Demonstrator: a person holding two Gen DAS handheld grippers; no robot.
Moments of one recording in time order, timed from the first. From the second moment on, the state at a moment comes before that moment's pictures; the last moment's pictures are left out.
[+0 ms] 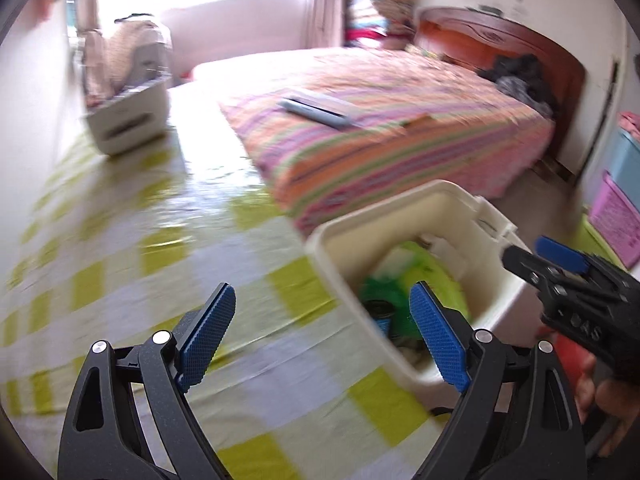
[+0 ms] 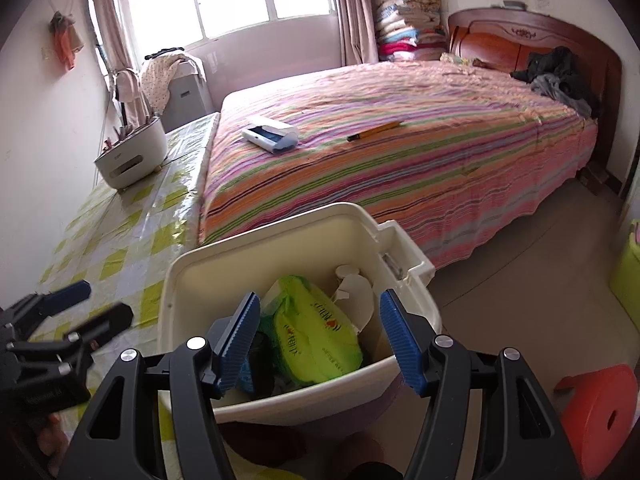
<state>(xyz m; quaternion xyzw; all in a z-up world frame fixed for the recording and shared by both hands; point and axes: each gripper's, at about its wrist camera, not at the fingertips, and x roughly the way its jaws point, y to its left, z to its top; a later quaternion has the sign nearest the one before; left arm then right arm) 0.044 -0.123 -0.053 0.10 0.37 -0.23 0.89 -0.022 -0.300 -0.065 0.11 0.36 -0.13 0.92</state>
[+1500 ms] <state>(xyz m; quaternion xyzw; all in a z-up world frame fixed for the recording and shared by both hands) -0.039 0.016 -0.040 0.10 0.38 -0.14 0.91 -0.076 -0.156 -0.046 0.03 0.35 -0.09 0.93</state>
